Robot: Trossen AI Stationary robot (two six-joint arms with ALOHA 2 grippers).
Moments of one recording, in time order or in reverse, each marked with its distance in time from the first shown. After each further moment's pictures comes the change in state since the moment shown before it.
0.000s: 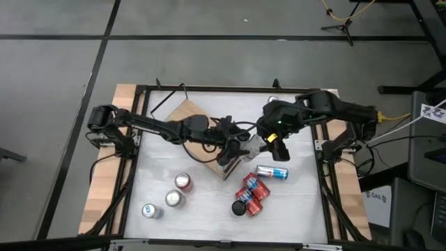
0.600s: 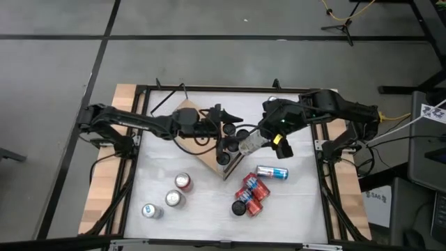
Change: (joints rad) left arm 0.010 -0.127 0.000 -0.085 -0.179 0.055; right arm 0.000 -0.023 0.000 -0.006 0.081 -0.184
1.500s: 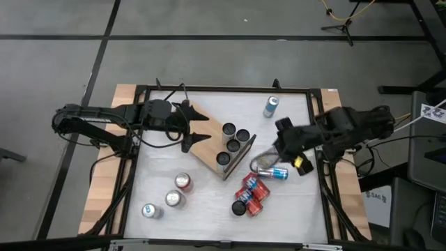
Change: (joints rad) left arm 0.000 -0.374 0.000 -0.721 -0.021 -0.034; right arm 0.198 -0.168 -0.256 -0.004 0.072 -0.002
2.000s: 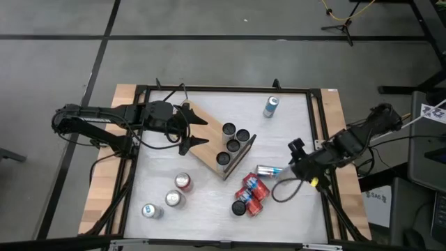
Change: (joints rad) left arm 0.000 -0.004 0.000 -0.074 0.056 0.000; right arm 0.257 -0.218 -0.451 0.108 0.000 0.160
